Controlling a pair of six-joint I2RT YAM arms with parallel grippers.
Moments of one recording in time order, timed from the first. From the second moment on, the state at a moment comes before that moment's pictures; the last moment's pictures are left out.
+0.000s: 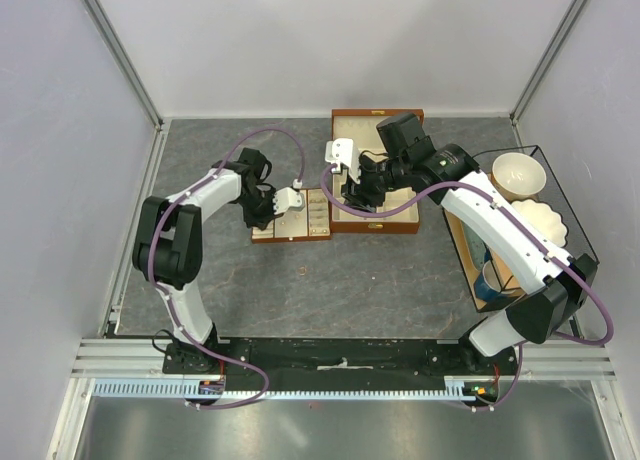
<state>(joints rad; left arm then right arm) -0.27 1.85 1.29 -0.82 0.30 1.14 0.62 1.52 1.63 -0.87 -0.53 -0.68</state>
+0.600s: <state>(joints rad) -0.28 1.80 1.20 -0.72 0.28 1.10 0.62 1.52 1.63 -0.87 -0.53 -0.68</state>
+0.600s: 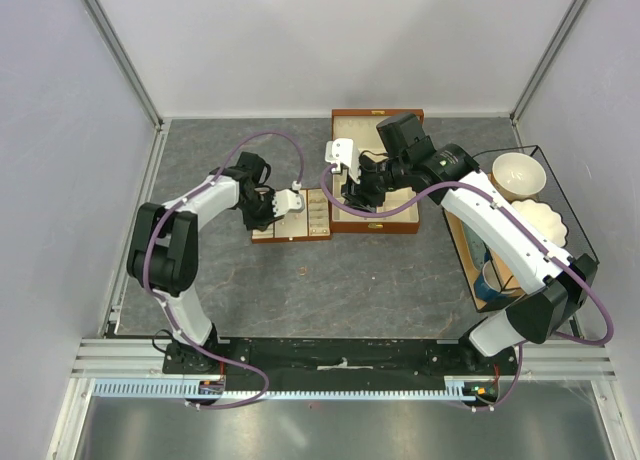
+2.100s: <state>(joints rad) -0.09 1.34 1.09 -0.65 0.57 0.52 0.85 1.69 1.23 -0.37 -0.46 -0.25</state>
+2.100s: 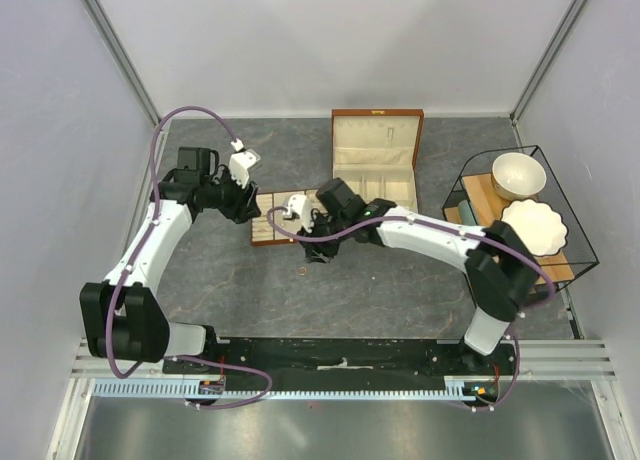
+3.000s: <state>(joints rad) -0.05 1.27 1.06 -0.57 0.46 0.39 0.98 1.98 1.38 -0.37 -0.11 -0.07</state>
